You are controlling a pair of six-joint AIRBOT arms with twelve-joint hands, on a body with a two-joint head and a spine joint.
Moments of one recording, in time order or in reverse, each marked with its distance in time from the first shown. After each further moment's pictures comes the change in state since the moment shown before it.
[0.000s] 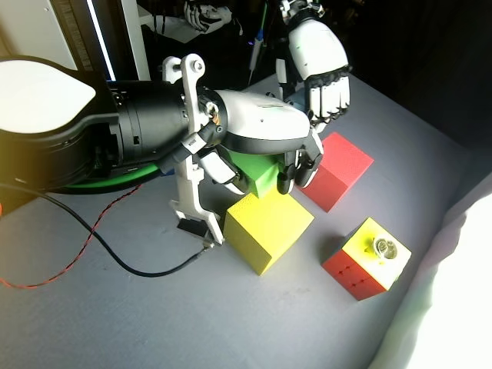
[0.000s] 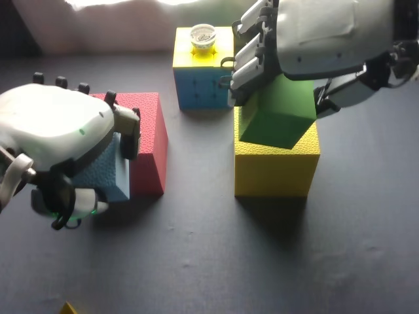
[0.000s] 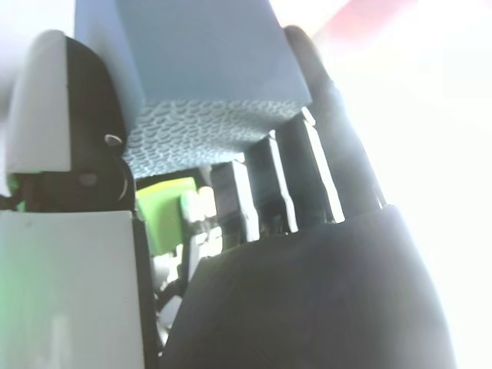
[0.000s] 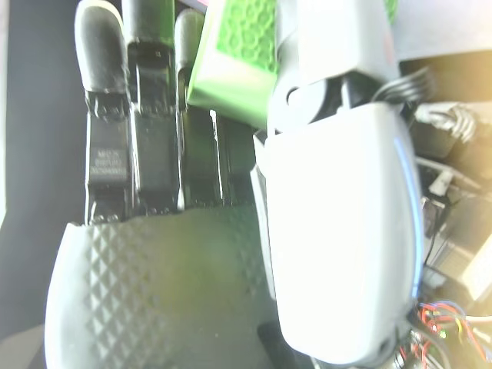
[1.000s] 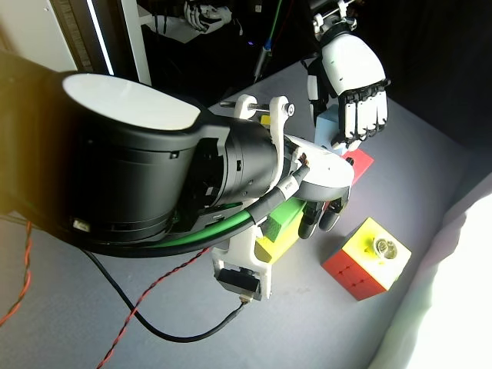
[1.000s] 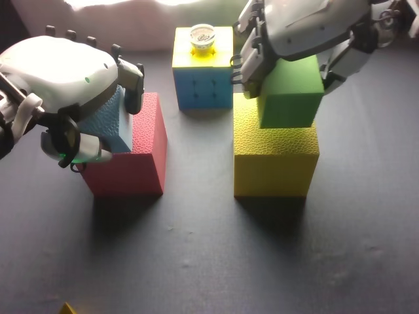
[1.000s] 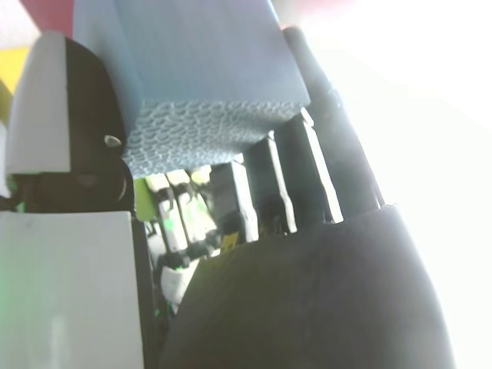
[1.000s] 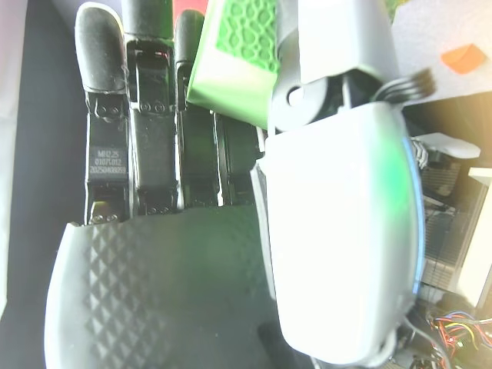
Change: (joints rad) left arm -0.075 -0.103 0.235 0.112 0.155 -0.066; right arm 0.113 -0.202 0.297 -0.430 0.191 0.325
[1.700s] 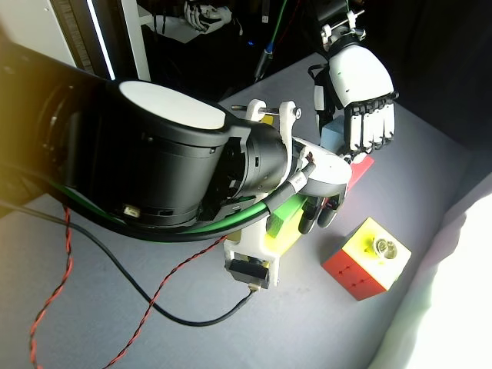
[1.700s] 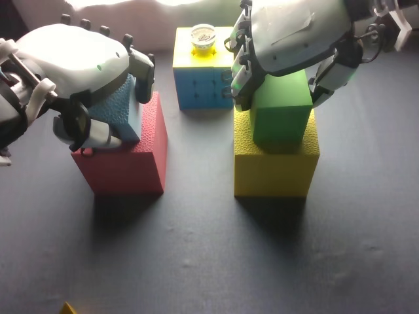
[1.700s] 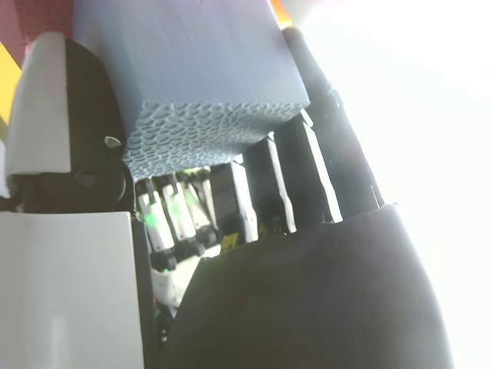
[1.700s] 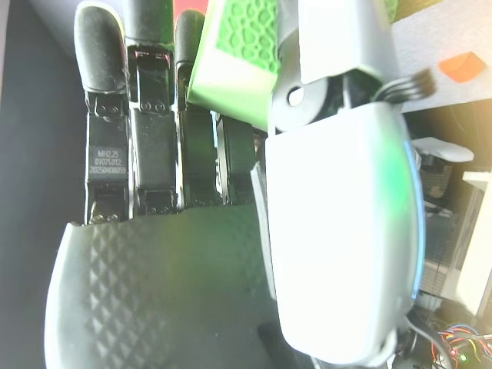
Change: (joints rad) left arm -0.016 -0.060 0.090 0.071 0.054 -0.042; right arm -0.047 -0.023 0.000 0.006 -0.038 0.001
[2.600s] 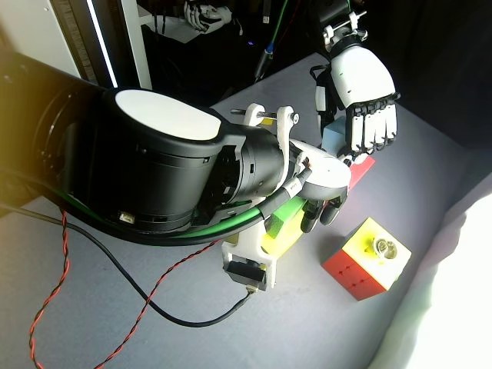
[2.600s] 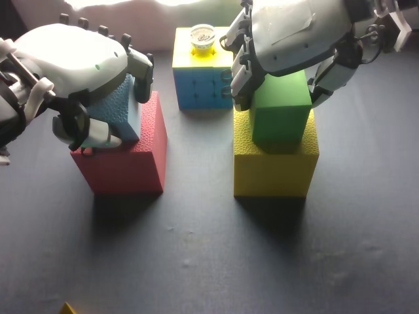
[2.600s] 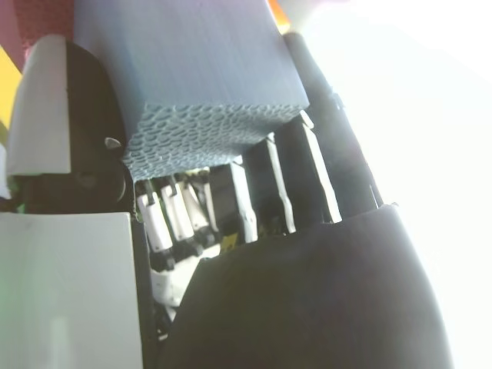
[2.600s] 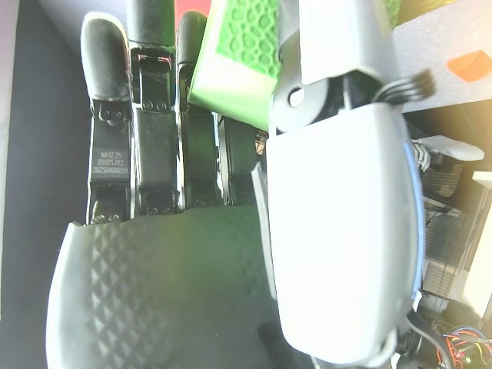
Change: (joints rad) left arm 0.006 0.000 0.007 0.011 0.006 -0.013; right arm -0.007 0.000 0.000 0.014 -0.008 -0.021
